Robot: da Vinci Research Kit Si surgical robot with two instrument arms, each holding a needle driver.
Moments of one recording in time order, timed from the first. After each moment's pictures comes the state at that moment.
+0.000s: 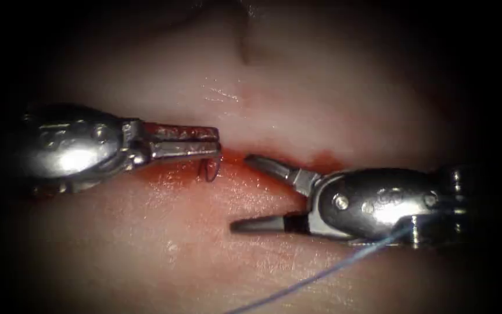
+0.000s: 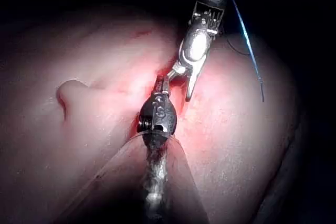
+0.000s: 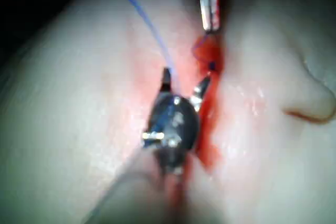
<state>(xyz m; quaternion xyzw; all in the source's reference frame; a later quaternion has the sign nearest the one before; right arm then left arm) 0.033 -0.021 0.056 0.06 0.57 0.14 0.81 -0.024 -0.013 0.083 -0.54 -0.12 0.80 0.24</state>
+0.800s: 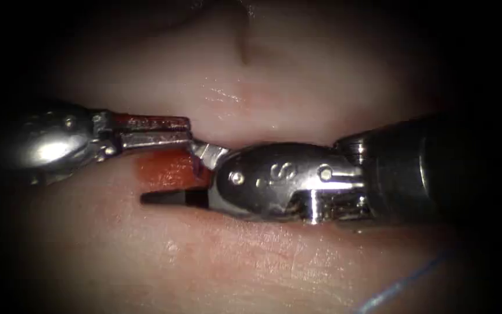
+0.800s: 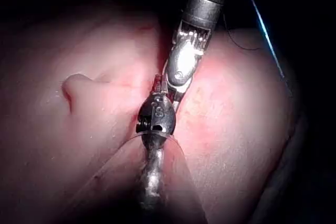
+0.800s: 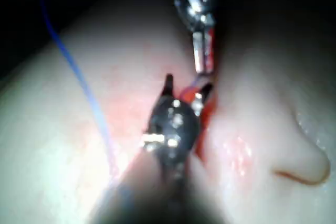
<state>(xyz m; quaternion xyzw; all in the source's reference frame) 0.041 -0.019 0.058 0.03 0.56 0.17 0.81 -0.023 -0.014 0.082 -0.54 -0.11 0.80 0.24</state>
